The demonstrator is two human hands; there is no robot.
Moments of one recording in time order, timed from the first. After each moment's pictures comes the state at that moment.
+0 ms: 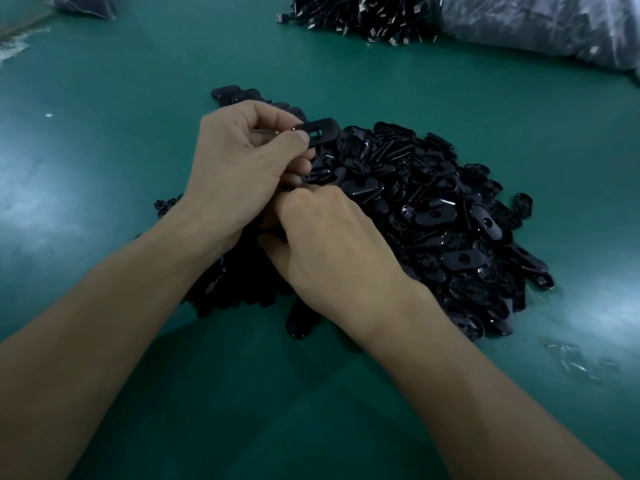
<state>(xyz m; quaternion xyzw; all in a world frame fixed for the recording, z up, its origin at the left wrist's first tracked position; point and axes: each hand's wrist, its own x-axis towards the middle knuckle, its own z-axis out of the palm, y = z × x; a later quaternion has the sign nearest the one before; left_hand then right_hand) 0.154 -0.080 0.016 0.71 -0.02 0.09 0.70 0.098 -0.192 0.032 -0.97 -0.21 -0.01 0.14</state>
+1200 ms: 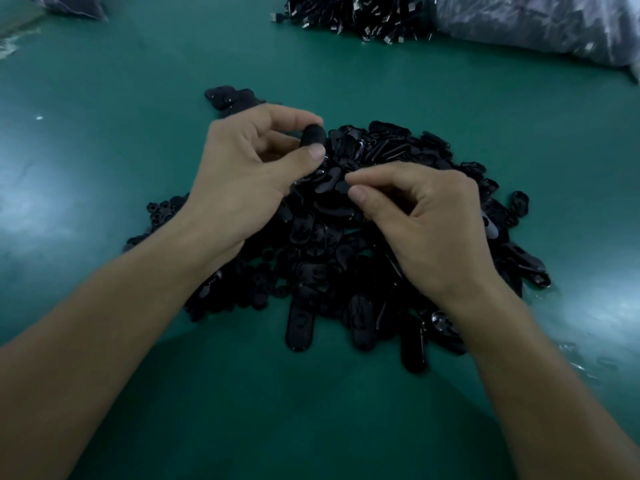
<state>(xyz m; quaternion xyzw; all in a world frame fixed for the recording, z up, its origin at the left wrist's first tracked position) 0.149 -0.086 0.012 0.74 -0.08 0.08 0.66 0.111 -0.268 0.013 -0.87 -0.14 -0.17 0.45</state>
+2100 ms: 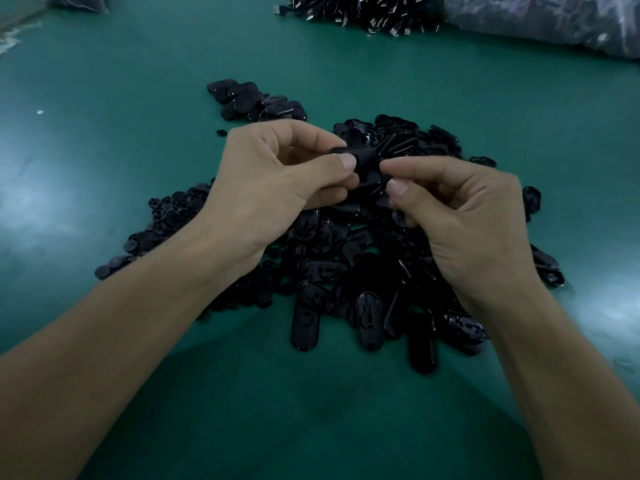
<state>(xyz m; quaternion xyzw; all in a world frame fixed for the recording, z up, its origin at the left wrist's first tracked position) 0.134 -0.099 0.019 0.64 -0.05 -0.02 0.76 0.109 -0.278 0.013 -0.77 -0.10 -0.13 0.61</state>
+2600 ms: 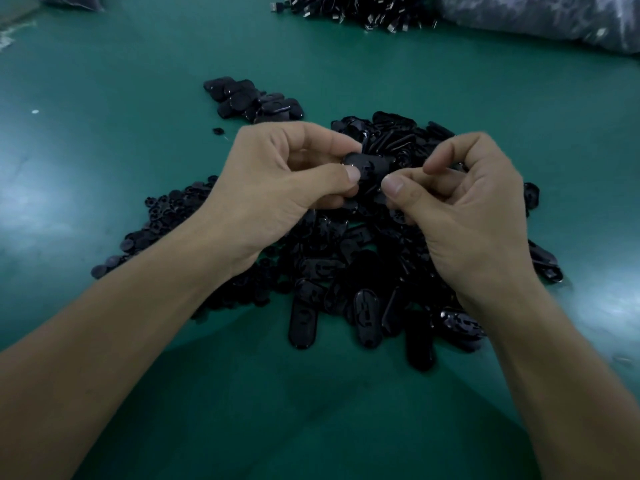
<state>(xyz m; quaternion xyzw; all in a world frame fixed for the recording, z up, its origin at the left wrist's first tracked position) 0.133 -0.098 0.018 0.69 -0.10 -0.03 0.72 0.106 -0.278 0.015 -0.76 -0.07 -0.14 0.63</state>
